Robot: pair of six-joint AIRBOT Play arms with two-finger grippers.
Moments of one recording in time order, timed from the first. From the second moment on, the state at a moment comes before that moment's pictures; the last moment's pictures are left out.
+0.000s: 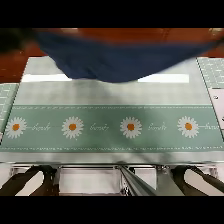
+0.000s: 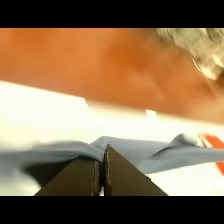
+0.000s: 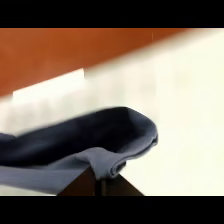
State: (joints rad) left arm 0.18 -1.00 1.43 0.65 -0.94 -1.33; right arm -0.39 -1.14 1.68 -0.92 1.25 1.45
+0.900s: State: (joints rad) left arm 0.20 -0.59 1.98 1.35 -1.36 -1.52; right arm -0.27 -0.61 1.96 -1.34 1.67 1.62
